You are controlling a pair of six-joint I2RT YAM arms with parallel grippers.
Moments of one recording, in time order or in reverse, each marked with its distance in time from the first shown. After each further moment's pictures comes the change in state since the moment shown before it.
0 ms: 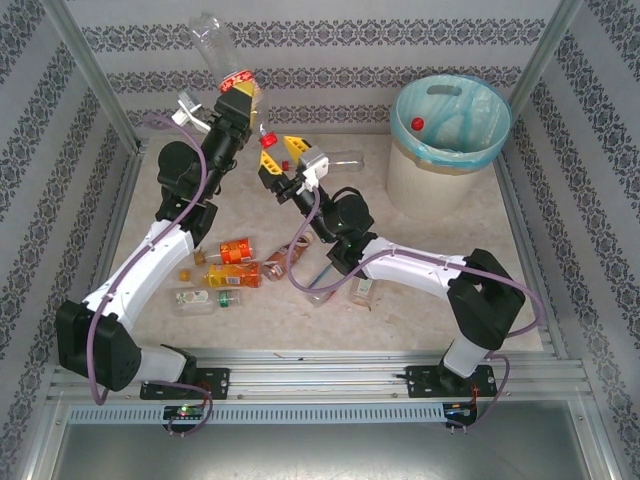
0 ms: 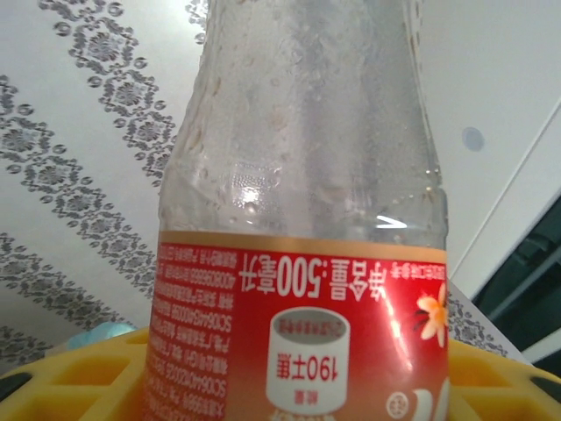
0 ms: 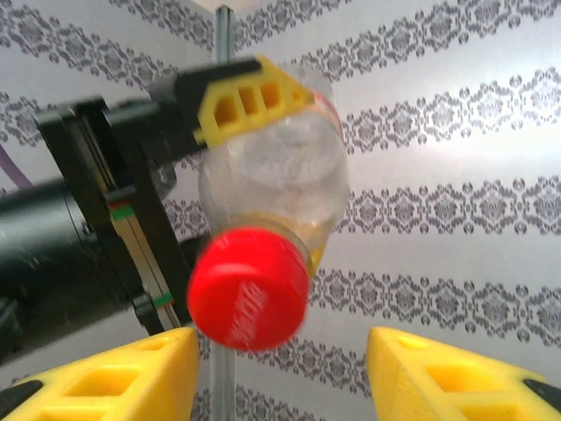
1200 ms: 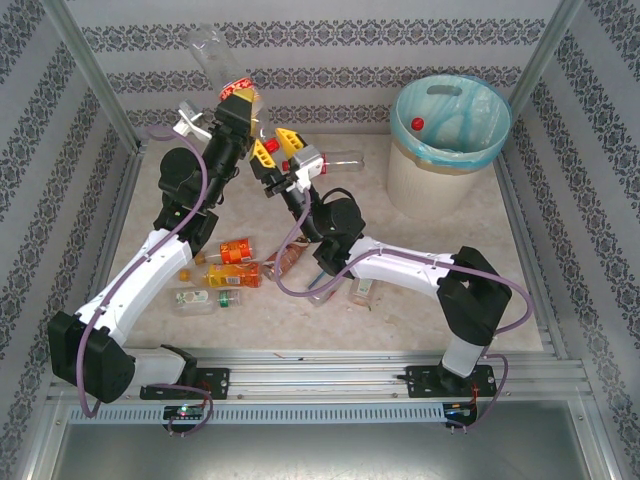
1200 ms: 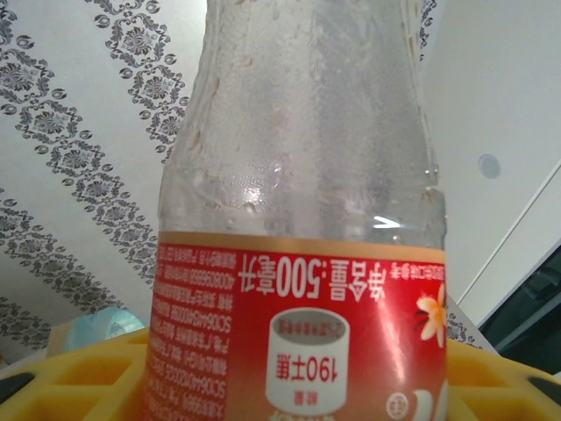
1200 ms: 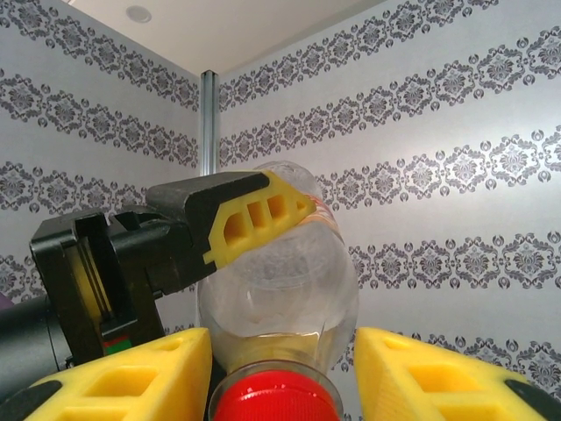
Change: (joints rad) left arm -0.050 -0.058 -0.024 -0.077 -0.082 -0.049; right arm 0.050 0.063 0.100 0.086 0.100 -0.066
